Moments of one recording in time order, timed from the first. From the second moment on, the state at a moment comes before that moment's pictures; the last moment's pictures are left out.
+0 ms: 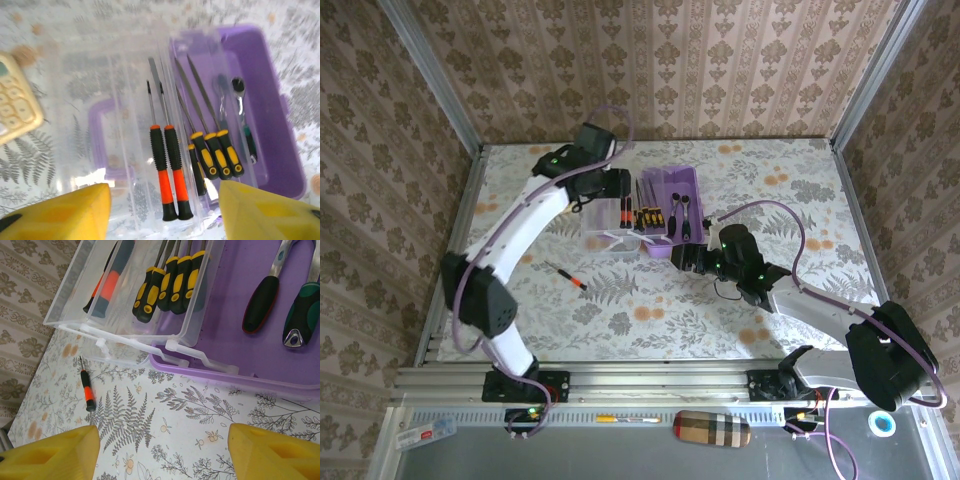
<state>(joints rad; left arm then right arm) -0.56 1.66 1.67 -0.88 -0.07 -0.38 0.54 1.25 0.57 0.17 -0.21 0.61</state>
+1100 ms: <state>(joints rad) -0.39 1.35 0.71 -0.49 -0.12 -0.83 0.56 1.27 0.57 0.19 -0.24 0.61</state>
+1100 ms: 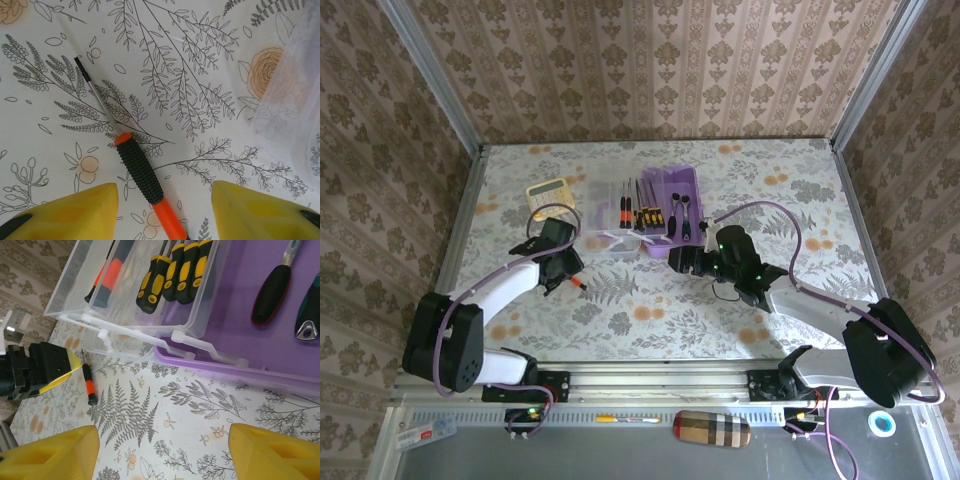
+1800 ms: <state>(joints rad) -0.31 1.35 0.61 -0.39 -0.10 -0.84 0.67 1.34 0.60 0.27 -0.41 0.54</state>
